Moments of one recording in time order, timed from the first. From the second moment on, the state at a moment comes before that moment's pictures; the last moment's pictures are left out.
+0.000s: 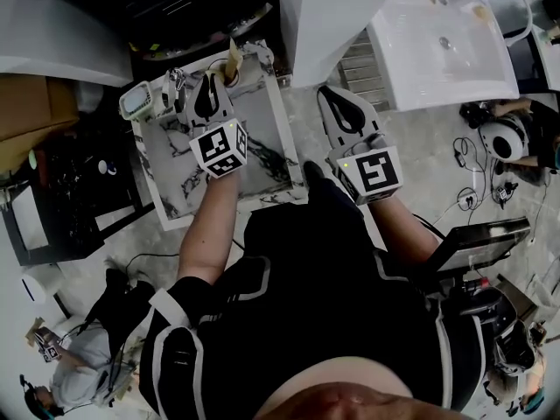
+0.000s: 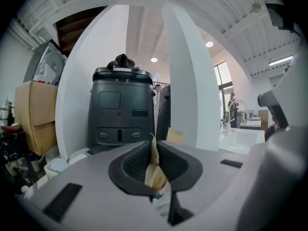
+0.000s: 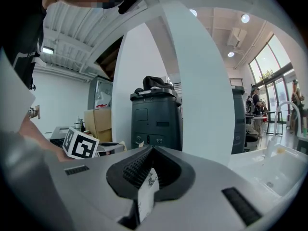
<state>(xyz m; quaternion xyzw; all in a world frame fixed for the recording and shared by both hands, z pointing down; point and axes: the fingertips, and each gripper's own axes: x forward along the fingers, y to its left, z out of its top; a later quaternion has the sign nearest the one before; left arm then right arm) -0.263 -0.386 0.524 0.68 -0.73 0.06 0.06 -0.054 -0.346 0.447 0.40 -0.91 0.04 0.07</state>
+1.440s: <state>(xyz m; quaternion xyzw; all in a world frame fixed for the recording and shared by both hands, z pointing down) -0.323 -0.225 0.395 0.74 -0.67 0.00 0.00 -0.126 -0.260 0.381 0.44 -0.90 0.01 0.02</state>
